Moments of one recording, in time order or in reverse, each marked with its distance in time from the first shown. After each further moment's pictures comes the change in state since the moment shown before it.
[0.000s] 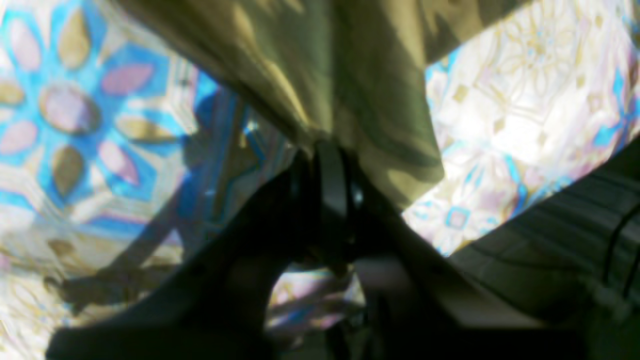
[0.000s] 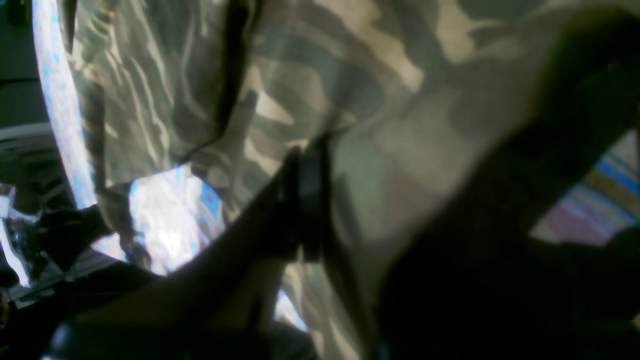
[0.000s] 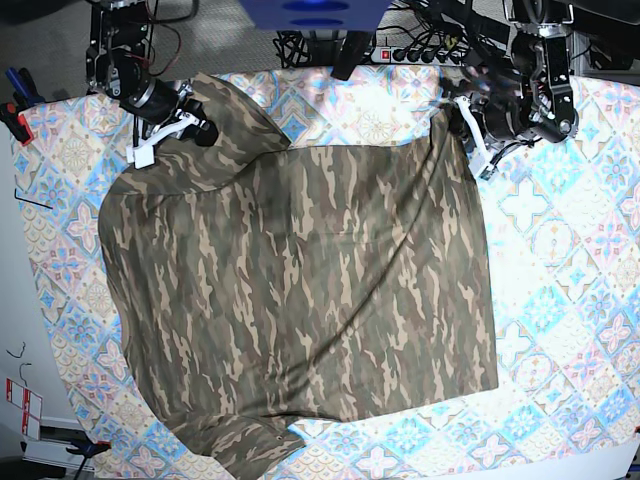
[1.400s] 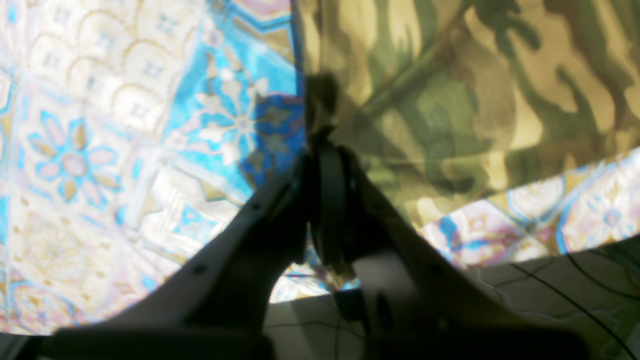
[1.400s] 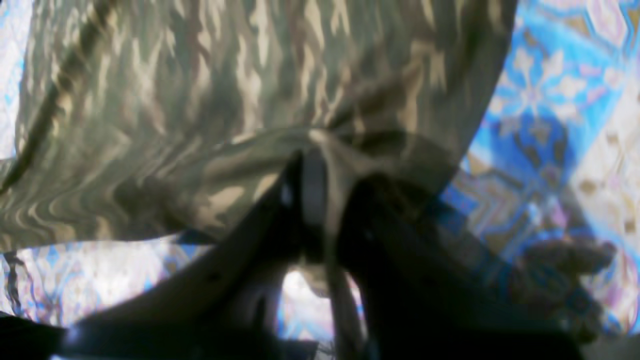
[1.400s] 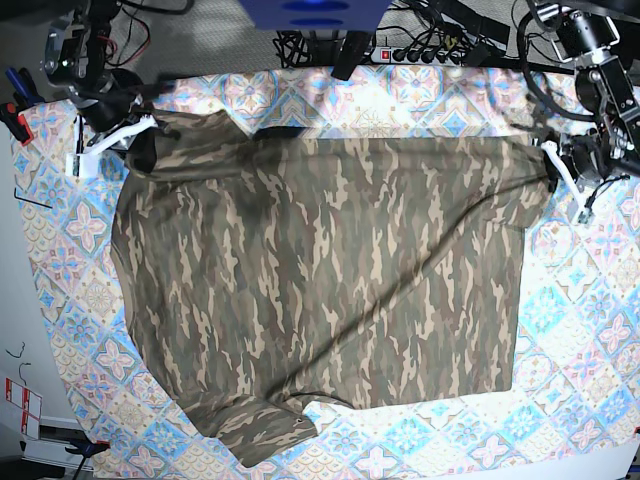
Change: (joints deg) left arm -9.1 -6.1 -17.7 4.9 1.4 -0.2 11.2; right arm -9.6 -0.7 12.6 29.8 -10.8 -1.4 3.8
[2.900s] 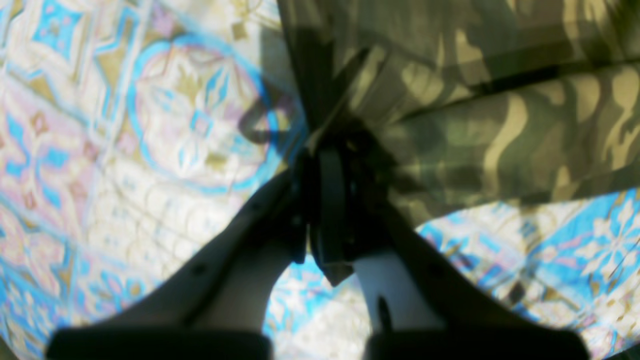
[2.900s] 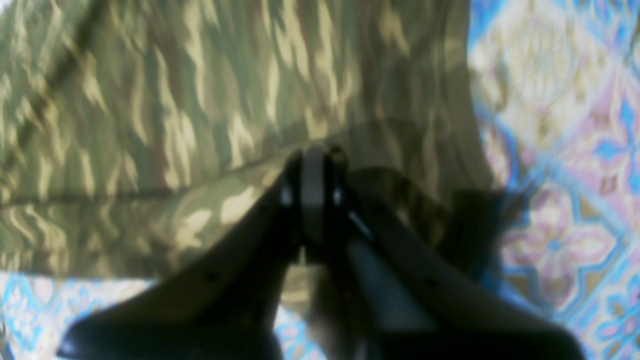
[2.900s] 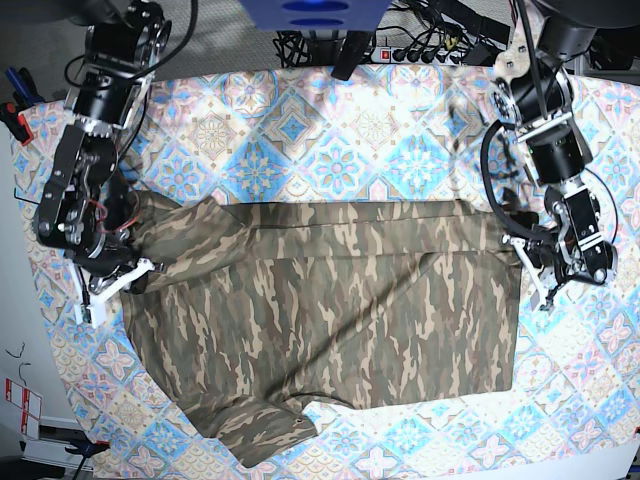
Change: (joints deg) left arm -32.1 6.5 5.6 -32.6 28.9 0.0 -8.0; right arm 42.0 0.8 -3.1 -22.2 -20.0 0.2 -19.4
